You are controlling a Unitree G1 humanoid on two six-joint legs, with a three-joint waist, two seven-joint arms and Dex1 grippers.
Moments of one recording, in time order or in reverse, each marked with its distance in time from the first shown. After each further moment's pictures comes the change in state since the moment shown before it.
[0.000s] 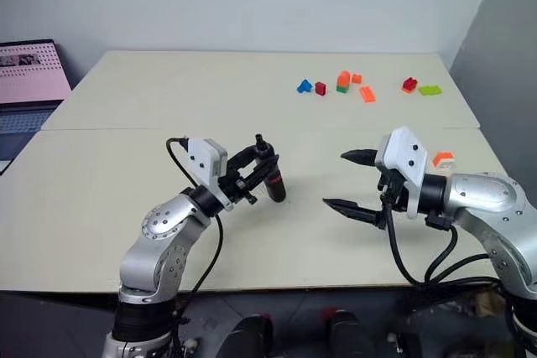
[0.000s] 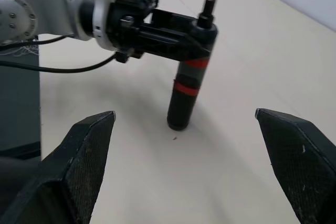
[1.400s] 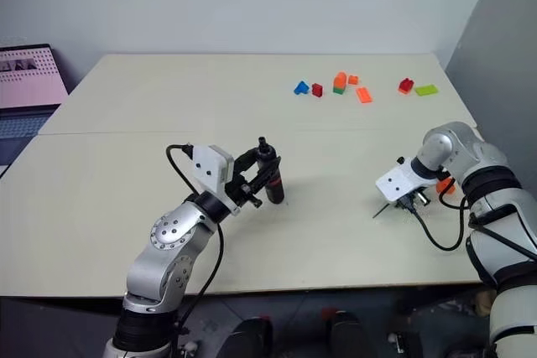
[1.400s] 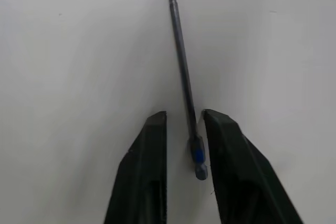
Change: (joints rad) left arm 0.046 0.020 -0.085 -0.020 0.012 -0.075 0.126; right arm -0.740 0.100 0.686 1.594 -1.109 -1.409 0.612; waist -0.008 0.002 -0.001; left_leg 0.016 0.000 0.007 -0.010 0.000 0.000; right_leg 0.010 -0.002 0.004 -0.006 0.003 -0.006
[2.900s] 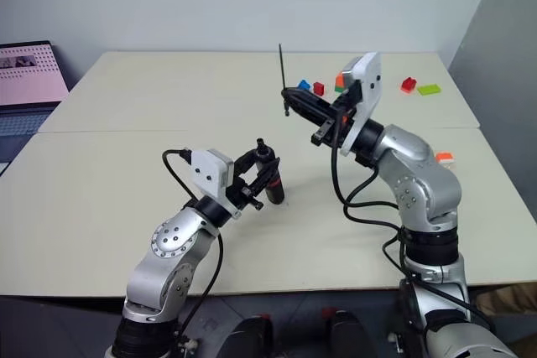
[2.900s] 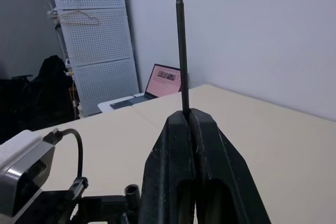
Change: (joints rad) left arm 0.038 -0.008 -0.032 -0.053 0.010 -0.015 0.084; right arm 0.394 0.505 -0.623 -1.251 0.987 1.344 -0.791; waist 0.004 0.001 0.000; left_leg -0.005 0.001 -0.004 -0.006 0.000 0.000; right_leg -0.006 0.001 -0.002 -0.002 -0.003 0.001
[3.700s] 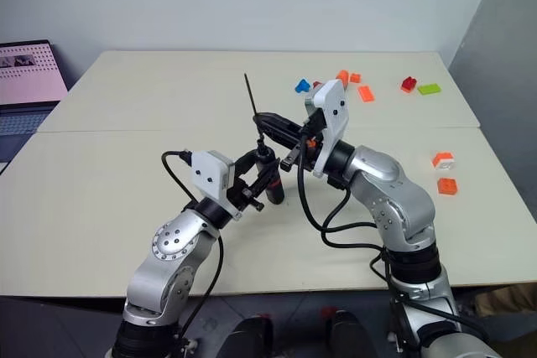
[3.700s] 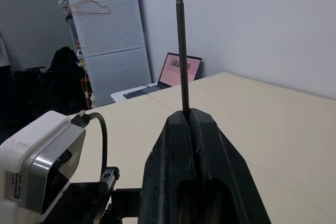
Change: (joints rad) left arm 0.014 0.003 -0.011 -0.016 0.009 0.000 0.002; right arm 0.062 0.054 0.127 -0.061 -0.013 -0.003 -0.082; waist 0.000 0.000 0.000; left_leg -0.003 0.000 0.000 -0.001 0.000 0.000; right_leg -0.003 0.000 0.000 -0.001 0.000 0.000
